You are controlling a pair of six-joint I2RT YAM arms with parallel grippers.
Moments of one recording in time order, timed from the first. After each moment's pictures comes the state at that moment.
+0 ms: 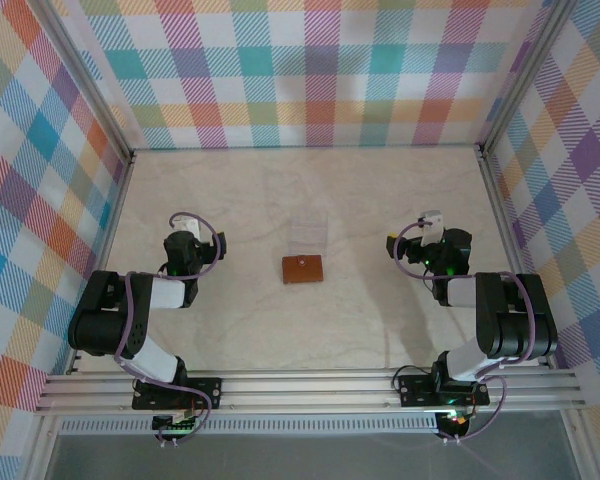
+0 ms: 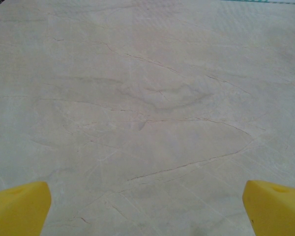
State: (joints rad) left arm -0.09 1.56 0.43 0.69 -0.16 -0.11; right arm -0.04 1.52 0.39 0.75 -0.40 -0.01
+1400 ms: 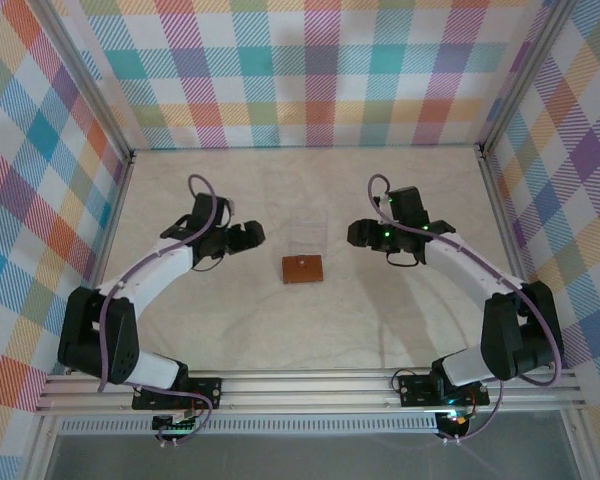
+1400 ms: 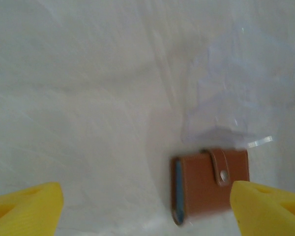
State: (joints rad) left arm -0.34 1.46 0.95 -0.44 0.22 -0.57; right arm 0.38 1.46 0.96 -0.41 -0.36 0.47
